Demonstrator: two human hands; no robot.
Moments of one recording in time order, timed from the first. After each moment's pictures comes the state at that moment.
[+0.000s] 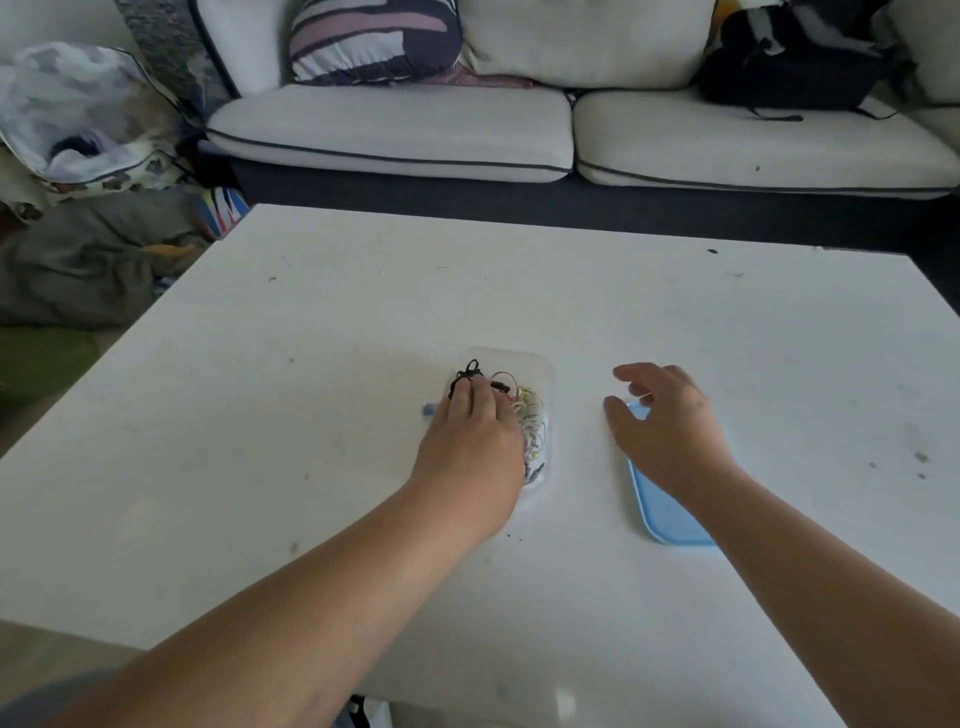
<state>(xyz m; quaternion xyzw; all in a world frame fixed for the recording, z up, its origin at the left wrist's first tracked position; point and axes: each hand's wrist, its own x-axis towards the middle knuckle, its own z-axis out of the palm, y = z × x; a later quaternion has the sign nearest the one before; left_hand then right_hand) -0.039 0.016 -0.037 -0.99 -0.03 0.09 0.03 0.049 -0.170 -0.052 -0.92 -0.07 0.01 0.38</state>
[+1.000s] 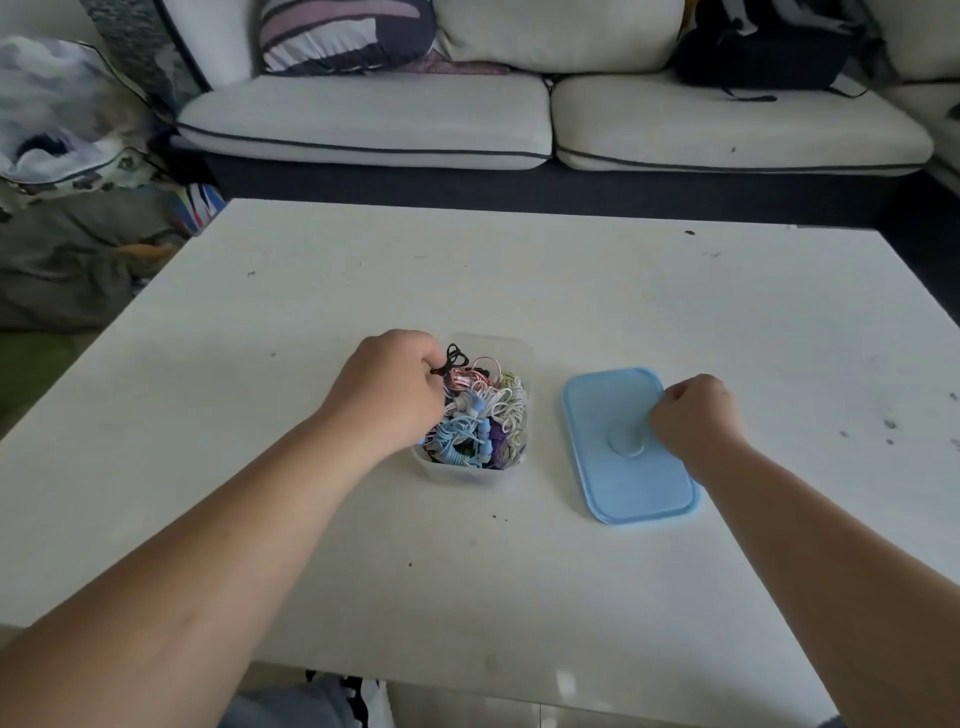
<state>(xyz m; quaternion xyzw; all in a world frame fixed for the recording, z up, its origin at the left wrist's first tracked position) -0.029 0.072 -0.001 -0.94 -0.17 -0.03 -0.28 0.065 -0.206 -0.060 -0.92 0.16 0.09 0.36</state>
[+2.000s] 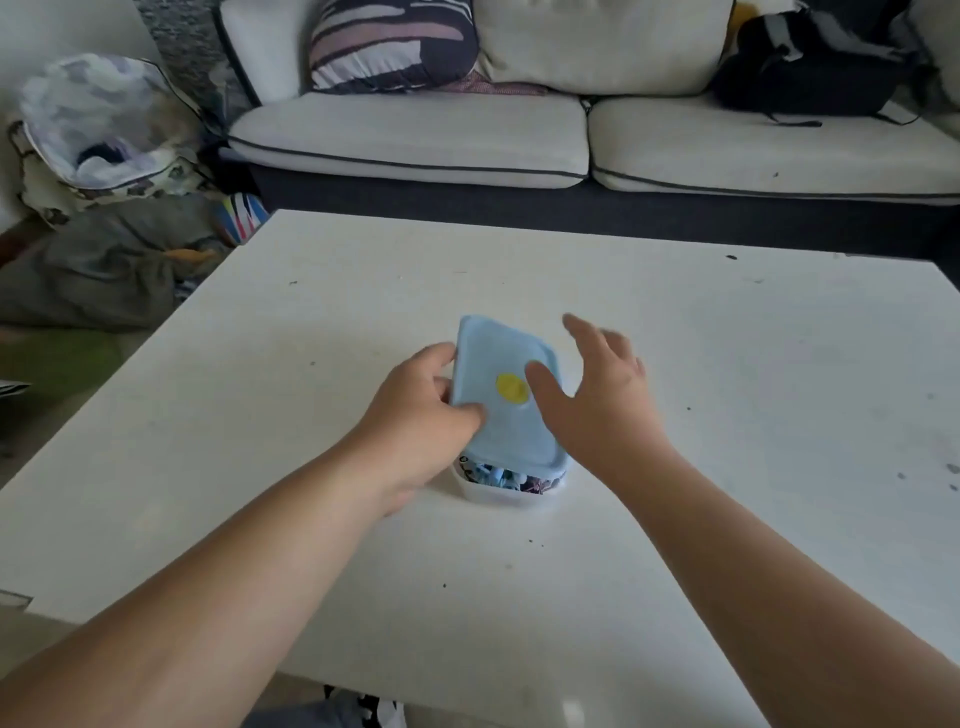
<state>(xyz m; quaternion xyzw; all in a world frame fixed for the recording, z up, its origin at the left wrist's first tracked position) -0.056 0.068 0.014 -0.81 -0.21 -0.02 -0.55 0.025 -0.090 -0.012 -0.92 -0.12 0.01 0.38</state>
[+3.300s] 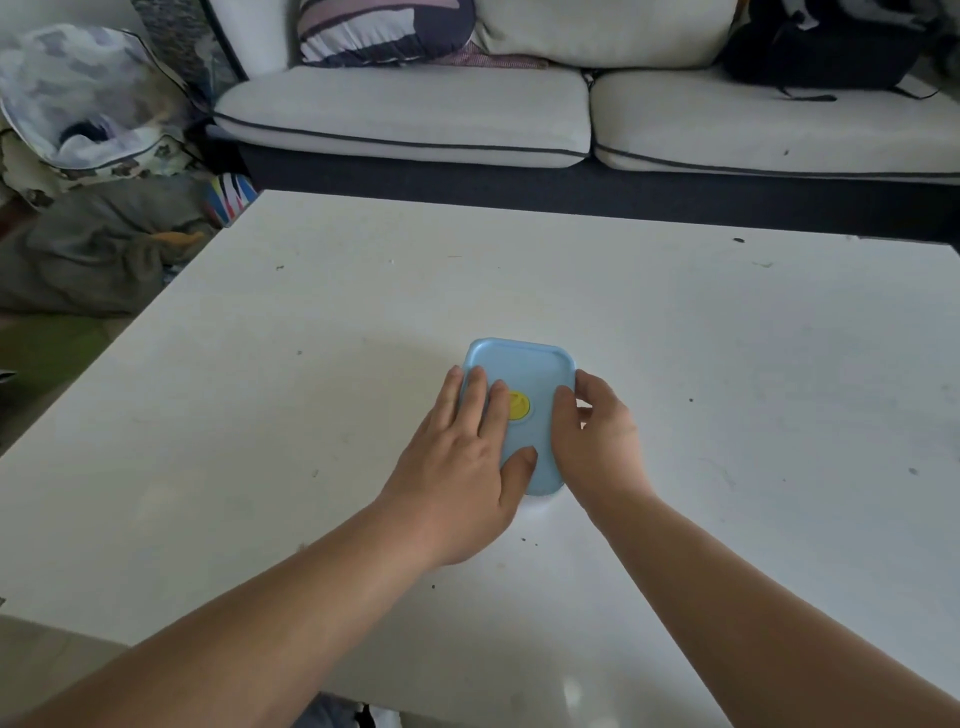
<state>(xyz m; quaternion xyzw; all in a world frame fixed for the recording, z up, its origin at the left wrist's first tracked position) -0.054 0.049 -0.067 -1.00 0.00 0.04 -0.07 0.020 -0.089 -0.074 -0.84 0.01 0.07 0.53</state>
